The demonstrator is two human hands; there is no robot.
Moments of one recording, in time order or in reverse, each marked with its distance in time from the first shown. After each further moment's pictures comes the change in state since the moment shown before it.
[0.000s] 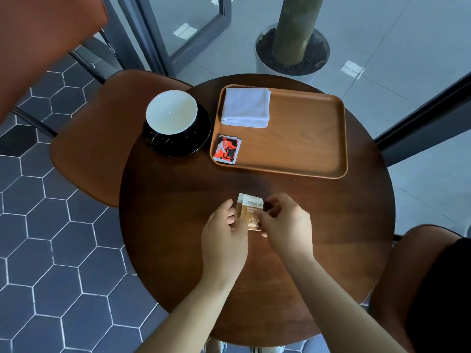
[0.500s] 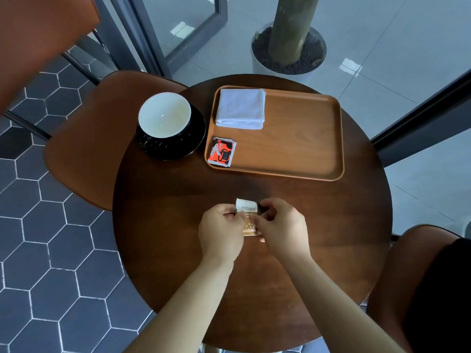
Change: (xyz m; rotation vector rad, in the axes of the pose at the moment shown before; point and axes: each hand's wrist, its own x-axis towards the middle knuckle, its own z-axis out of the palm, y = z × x) left_hand 0.023 0.015 0.013 -0.085 0.014 -0.224; right_hand 0.008 0.005 -0.003 0.029 -0.078 0.017
